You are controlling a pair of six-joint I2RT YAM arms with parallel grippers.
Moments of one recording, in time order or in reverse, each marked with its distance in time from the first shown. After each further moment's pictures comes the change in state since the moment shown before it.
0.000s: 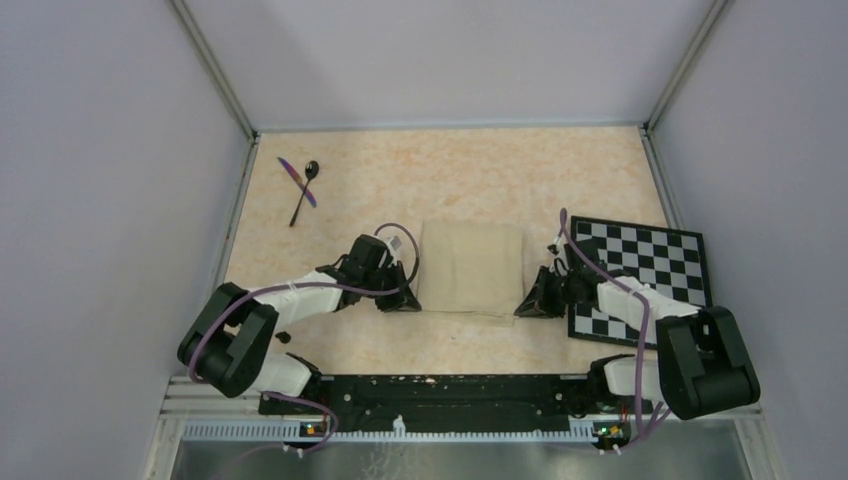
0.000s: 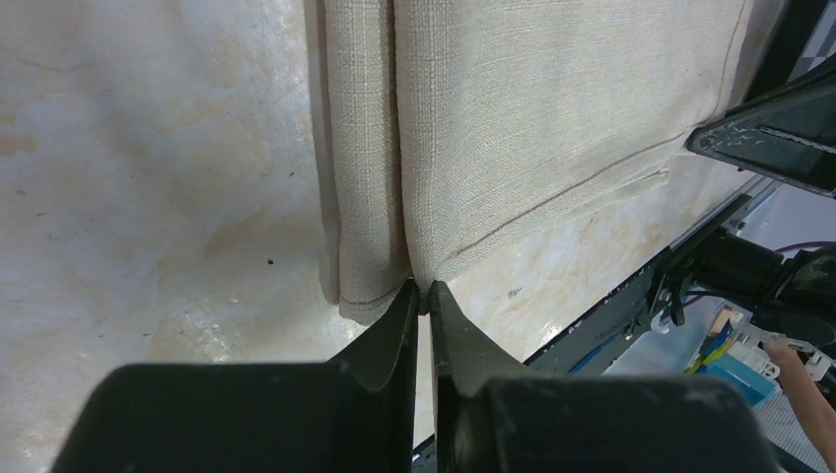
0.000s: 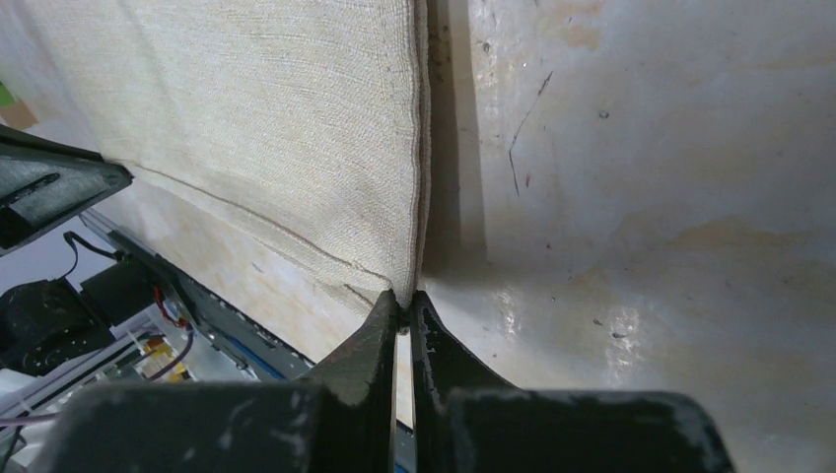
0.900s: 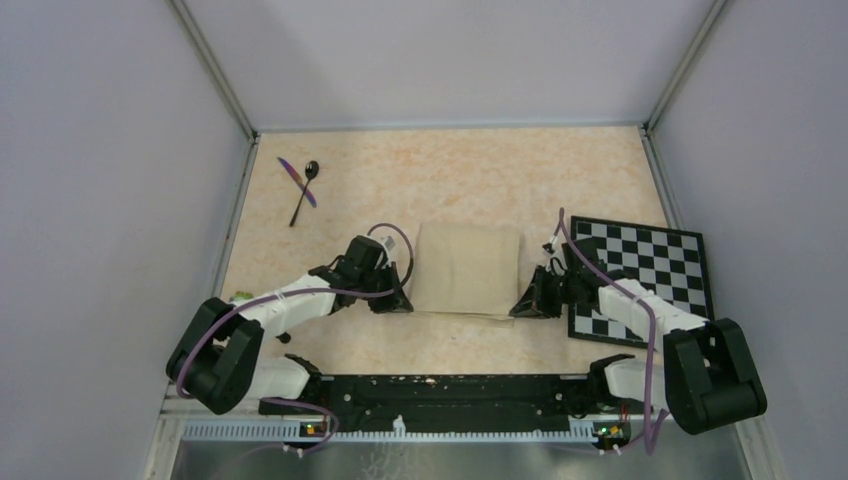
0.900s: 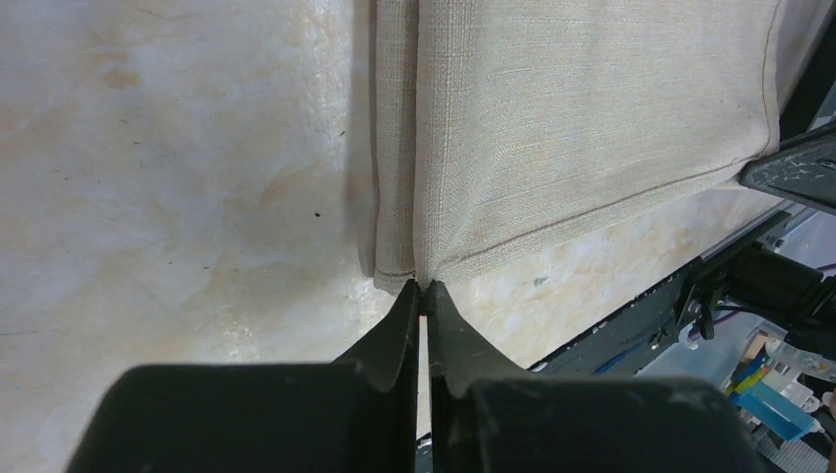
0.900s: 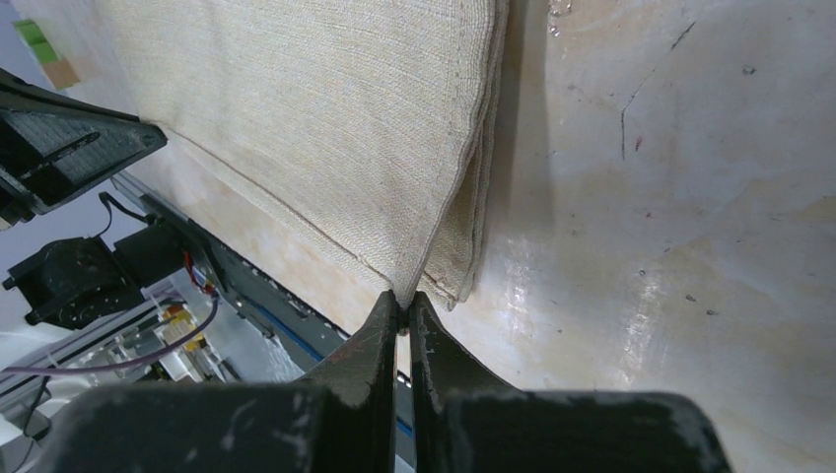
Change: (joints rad) left arm 0.000 -0.100 0.006 -0.132 -0.087 0.021; right arm 0.047 -0.073 0.015 -0.052 -0.055 0.026
